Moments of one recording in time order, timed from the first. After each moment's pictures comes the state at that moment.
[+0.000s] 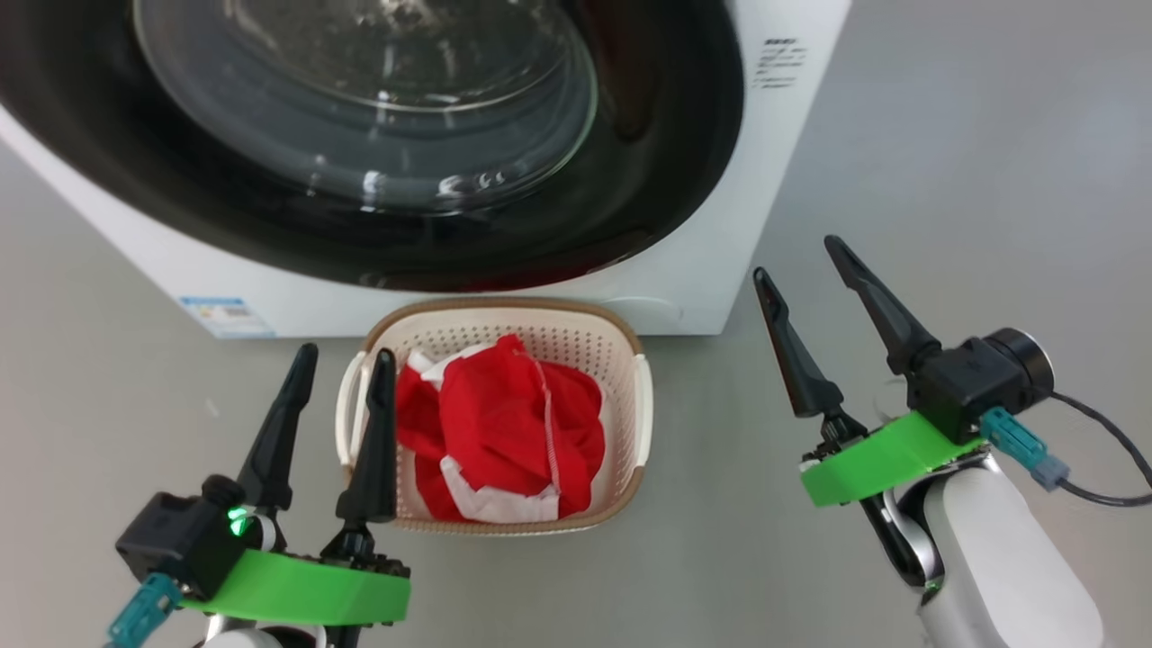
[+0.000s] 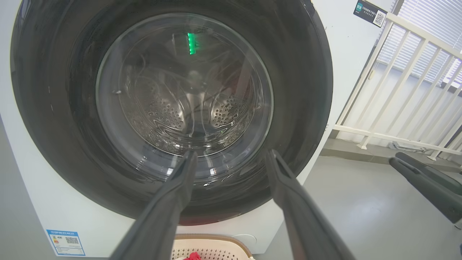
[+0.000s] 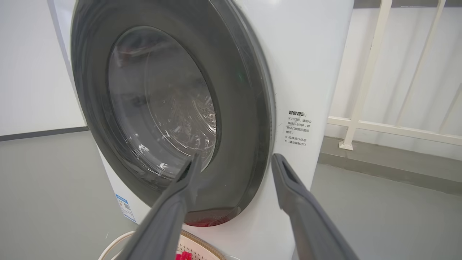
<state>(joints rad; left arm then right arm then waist) -0.20 0.18 -0.25 -0.03 -0.48 0.08 -0.25 -0.35 -0.06 0.17 0.24 0.18 0.13 -0.26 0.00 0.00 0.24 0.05</state>
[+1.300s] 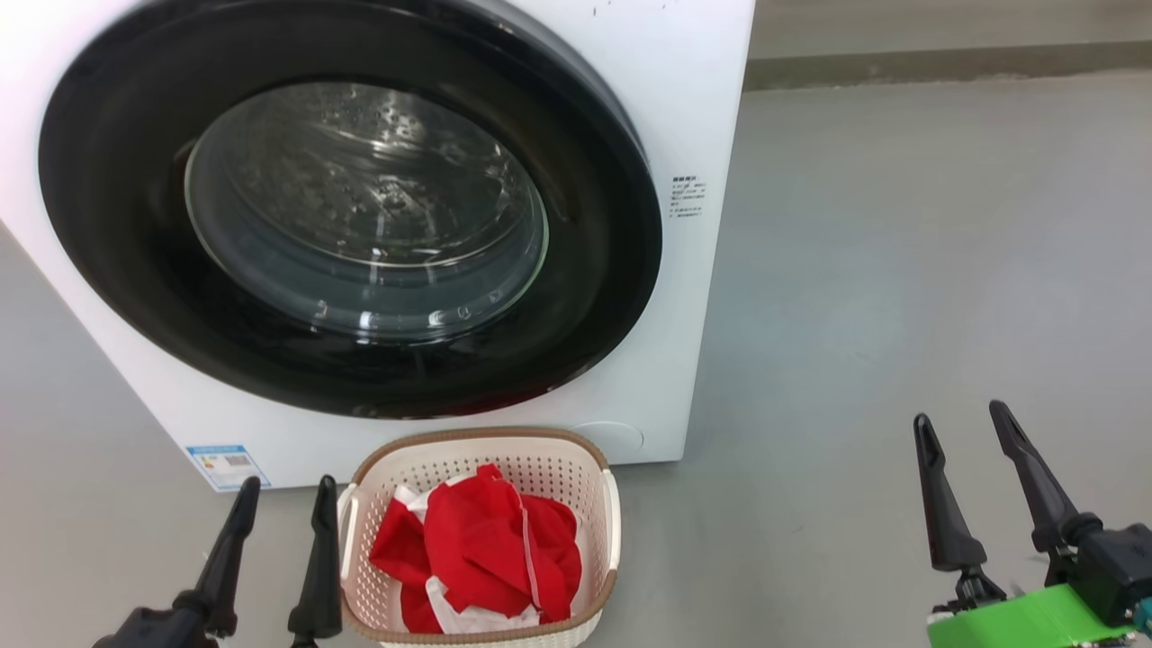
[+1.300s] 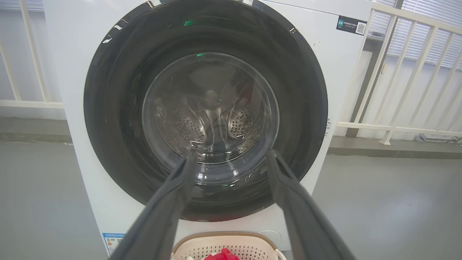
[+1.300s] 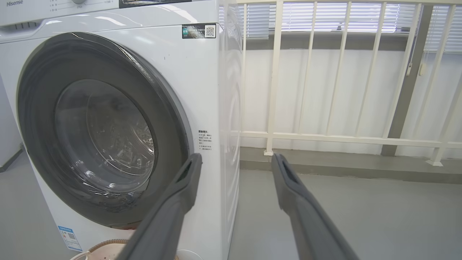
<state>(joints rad) 0.03 0.14 -0.08 0.02 -0.32 0.02 -0.25 0.08 -0.04 -0.09 -0.01 0.17 0.13 -0.26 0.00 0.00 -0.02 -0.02</state>
